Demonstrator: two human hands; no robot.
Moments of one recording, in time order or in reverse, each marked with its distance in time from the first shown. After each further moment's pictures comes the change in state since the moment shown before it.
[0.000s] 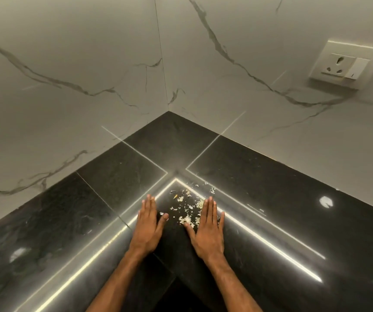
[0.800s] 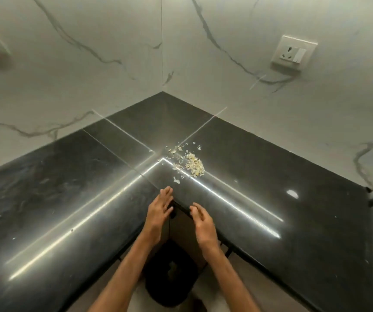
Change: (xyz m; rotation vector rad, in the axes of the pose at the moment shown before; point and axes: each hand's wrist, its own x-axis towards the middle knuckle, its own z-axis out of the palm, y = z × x) left_hand -0.213 0.065 0.011 -1.297 -0.107 -0.219; right_hand -0.236 -0.016 -0.025 1.072 -0.035 0.296
